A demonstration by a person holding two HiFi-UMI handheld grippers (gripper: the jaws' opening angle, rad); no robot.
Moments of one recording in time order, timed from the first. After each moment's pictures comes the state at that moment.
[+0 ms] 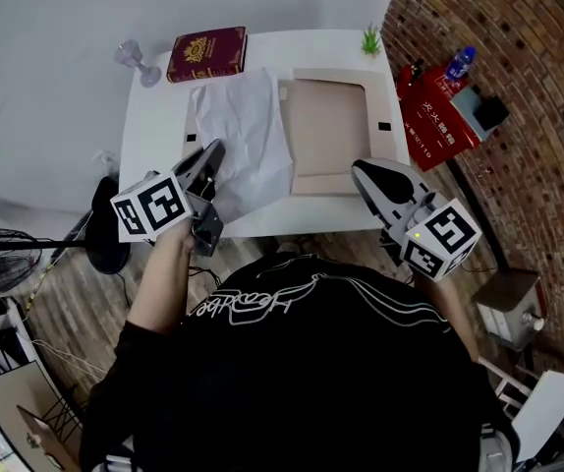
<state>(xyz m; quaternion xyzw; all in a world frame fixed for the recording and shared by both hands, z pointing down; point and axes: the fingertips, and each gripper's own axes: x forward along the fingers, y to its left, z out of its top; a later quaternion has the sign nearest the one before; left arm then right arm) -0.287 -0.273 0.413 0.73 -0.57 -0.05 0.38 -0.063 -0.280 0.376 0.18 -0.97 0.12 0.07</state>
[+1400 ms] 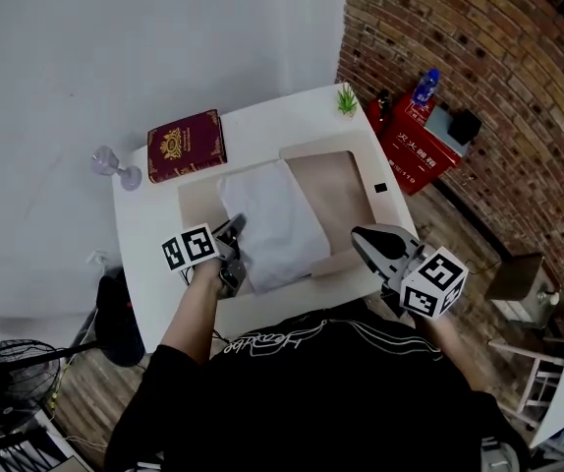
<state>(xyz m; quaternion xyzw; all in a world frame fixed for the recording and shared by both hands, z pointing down) -0.312 -0.373 0.563 0.69 -0.47 -0.01 0.54 -0.083 -0.321 0.420 0.27 -0.94 0.20 0.09</state>
